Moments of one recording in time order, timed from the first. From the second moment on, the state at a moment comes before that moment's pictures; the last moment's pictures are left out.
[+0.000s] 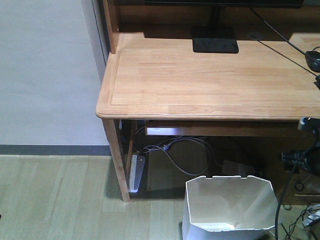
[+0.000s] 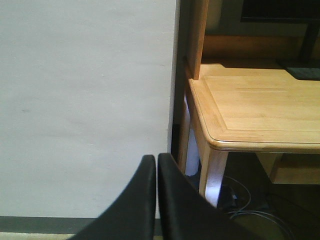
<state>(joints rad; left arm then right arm) 0.01 -0.02 0.03 -0.03 0.26 -0.05 -0.31 1.86 -0.64 0.16 0.19 -0.30</state>
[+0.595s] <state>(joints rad) 0.01 -0.02 0.03 -0.03 0.24 -0.05 -0.33 2.51 -0.90 0.14 0.01 -0.39</state>
